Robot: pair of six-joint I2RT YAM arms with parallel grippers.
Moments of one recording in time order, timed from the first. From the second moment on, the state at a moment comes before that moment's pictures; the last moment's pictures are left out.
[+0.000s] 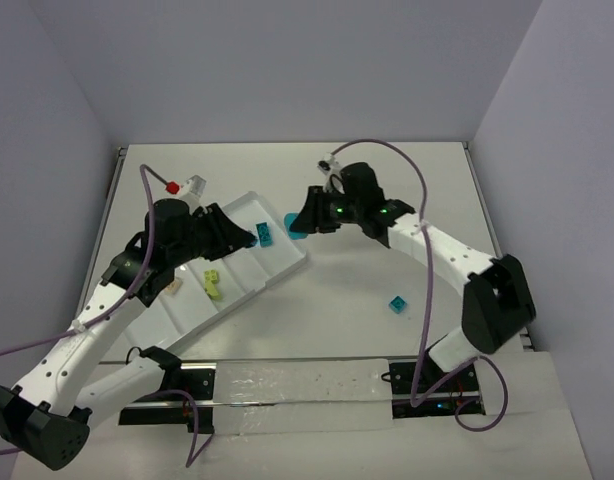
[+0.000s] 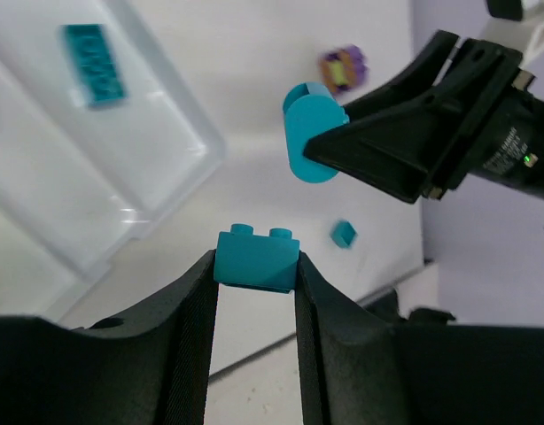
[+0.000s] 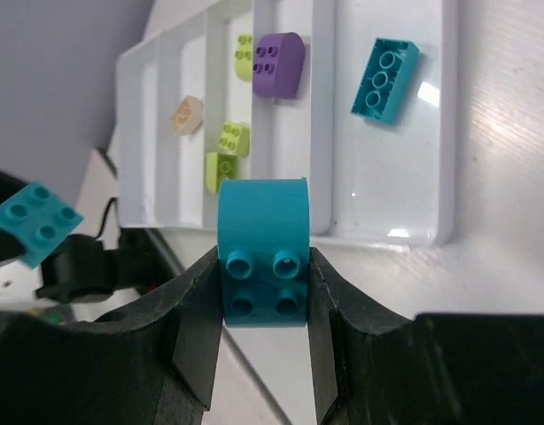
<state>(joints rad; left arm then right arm) -0.50 0.94 0.93 -0.45 0.21 -0.76 0.53 1.48 1.11 -0.15 -0.50 0.54</state>
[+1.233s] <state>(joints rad) -0.42 1.61 1.36 -0.59 -0.20 -0.85 0.54 1.44 1.18 -0.40 -0.03 0.48</state>
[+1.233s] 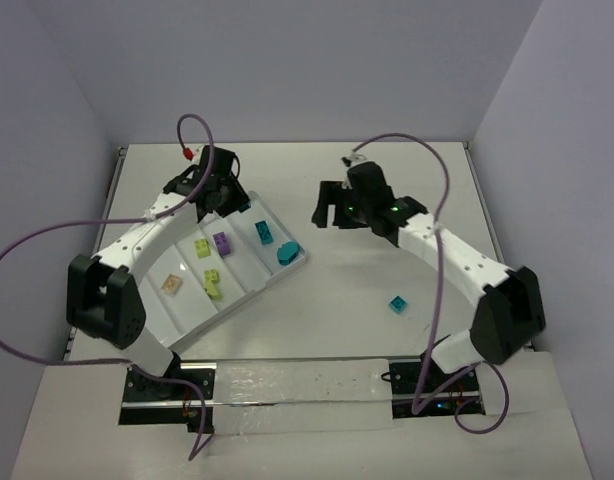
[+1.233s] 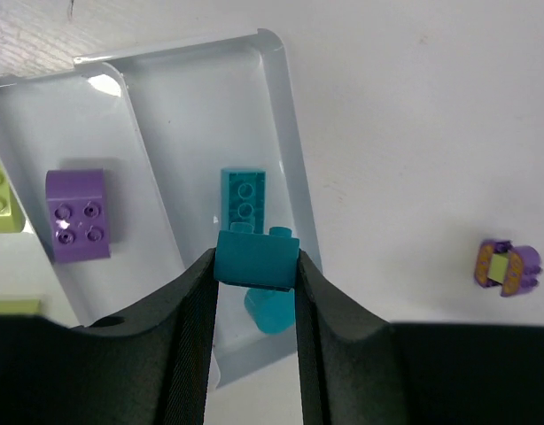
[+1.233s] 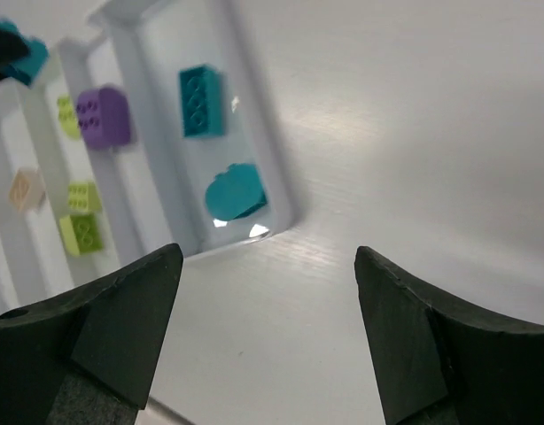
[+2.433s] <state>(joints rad) -0.53 1.69 1.50 -0.56 -0.28 -0.77 0.40 1.03 0.59 -0.89 0.34 1.14</state>
